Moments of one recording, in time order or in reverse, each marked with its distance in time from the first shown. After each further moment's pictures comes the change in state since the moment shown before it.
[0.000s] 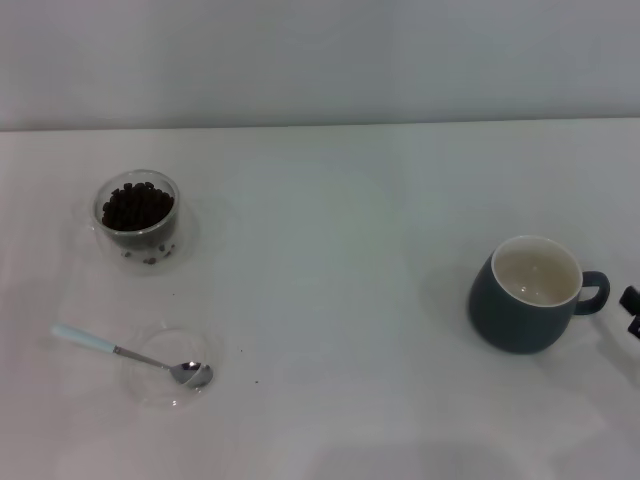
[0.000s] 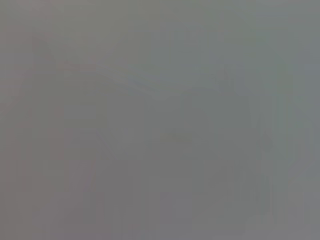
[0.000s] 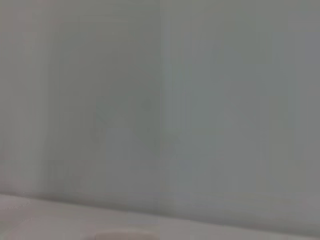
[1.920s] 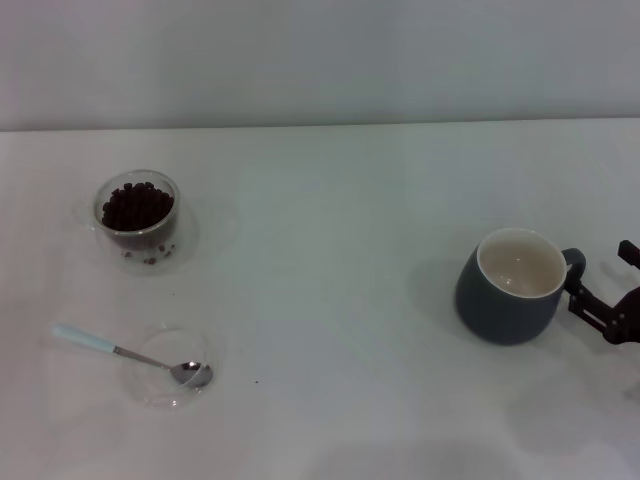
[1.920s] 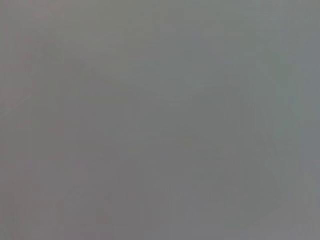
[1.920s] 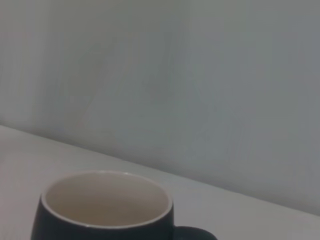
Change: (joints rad) left arm 0.039 -0.004 -0.002 -0.009 0.000 0.041 -0.001; right arm 0.090 0.019 -0.026 -0.102 0.013 0.305 -0.142
